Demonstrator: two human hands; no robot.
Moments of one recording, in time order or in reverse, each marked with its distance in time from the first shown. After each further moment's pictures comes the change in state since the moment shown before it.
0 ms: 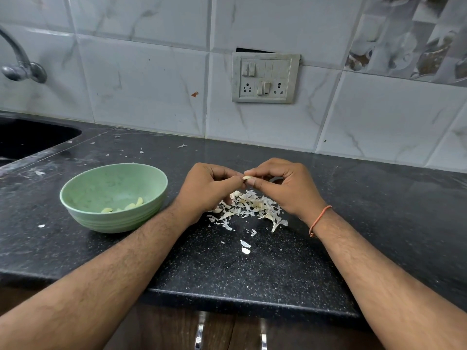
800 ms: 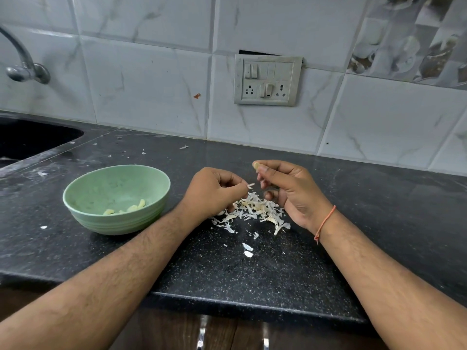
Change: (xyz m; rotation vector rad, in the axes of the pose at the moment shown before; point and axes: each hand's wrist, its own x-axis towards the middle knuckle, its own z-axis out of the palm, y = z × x) left_hand 0.000 0.000 0.001 0.177 -0.027 0.009; right_hand 0.000 -0.006 0.003 0.783 0.006 0.482
